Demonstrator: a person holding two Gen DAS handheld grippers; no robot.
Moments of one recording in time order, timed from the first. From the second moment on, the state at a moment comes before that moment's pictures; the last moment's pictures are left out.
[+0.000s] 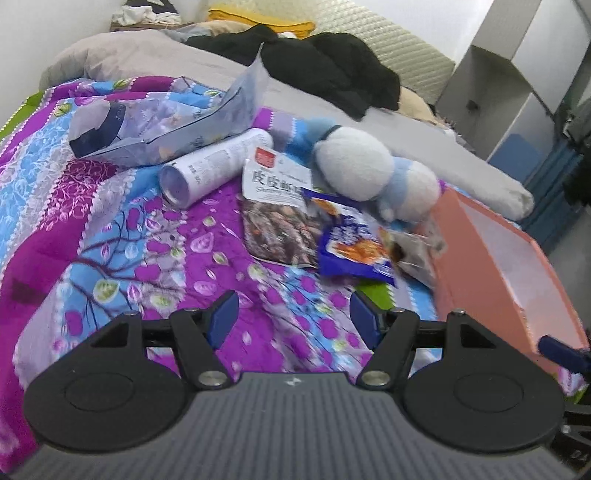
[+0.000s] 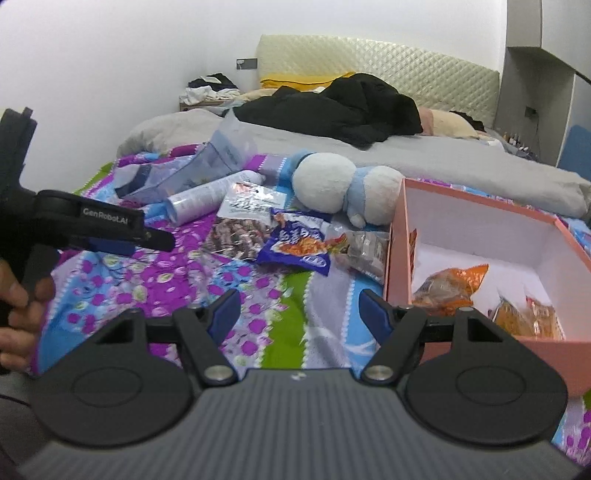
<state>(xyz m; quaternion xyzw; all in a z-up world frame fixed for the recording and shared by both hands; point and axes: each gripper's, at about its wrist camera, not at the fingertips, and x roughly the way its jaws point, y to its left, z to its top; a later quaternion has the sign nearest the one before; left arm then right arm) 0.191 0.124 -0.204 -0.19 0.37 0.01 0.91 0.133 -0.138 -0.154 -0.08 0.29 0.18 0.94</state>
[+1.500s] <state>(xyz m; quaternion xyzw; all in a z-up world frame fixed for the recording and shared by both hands) 0.385 0.194 -0.295 -0.31 0.41 -0.05 0.86 0.279 -0.021 -0.282 -0.31 0.29 0.22 0.88</state>
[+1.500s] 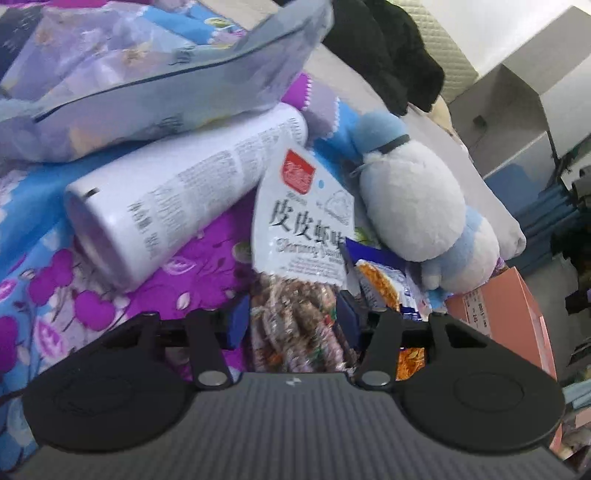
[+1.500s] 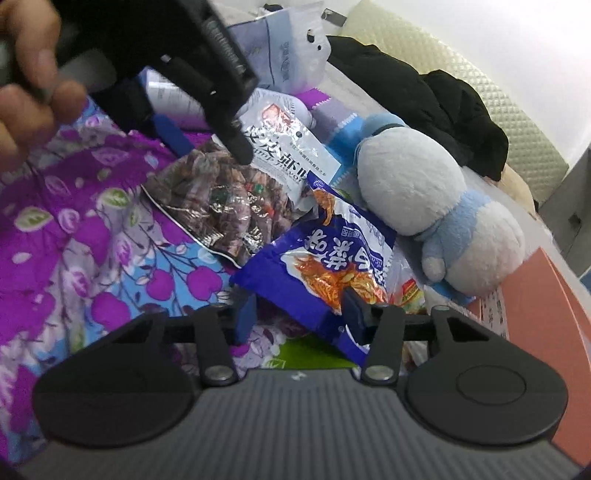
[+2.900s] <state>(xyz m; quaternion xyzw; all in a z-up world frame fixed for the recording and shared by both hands) 0.261 0.151 -0.231 -0.31 0.38 0.00 0.87 0.168 -0.050 -0.223 -0.32 0.27 0.25 0.87</state>
